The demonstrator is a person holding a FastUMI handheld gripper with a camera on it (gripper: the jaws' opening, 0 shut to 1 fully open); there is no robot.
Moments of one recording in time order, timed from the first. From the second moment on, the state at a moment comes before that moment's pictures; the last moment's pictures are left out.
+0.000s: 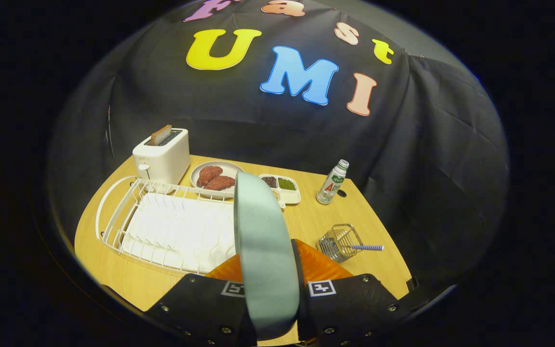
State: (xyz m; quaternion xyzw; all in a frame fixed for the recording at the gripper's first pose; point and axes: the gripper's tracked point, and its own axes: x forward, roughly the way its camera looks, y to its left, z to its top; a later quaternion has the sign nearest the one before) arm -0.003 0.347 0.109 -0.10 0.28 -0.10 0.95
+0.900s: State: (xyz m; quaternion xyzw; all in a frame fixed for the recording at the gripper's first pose) arm -0.085 0.330 -0.004 -0.02 0.39 -0.03 0.92
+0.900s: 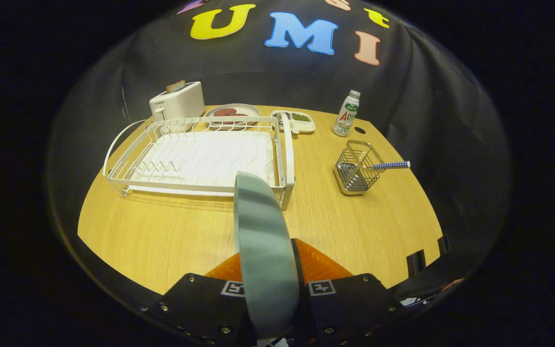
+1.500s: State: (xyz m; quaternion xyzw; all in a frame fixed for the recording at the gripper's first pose) arm -0.076 0.337 -0.040 0.13 0.43 0.03 0.89
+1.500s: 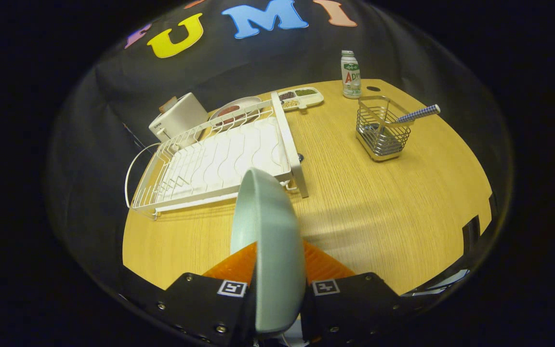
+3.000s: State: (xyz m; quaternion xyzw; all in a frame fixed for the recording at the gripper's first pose) arm -0.062 0.264 0.002 0.11 0.33 -0.11 0.93
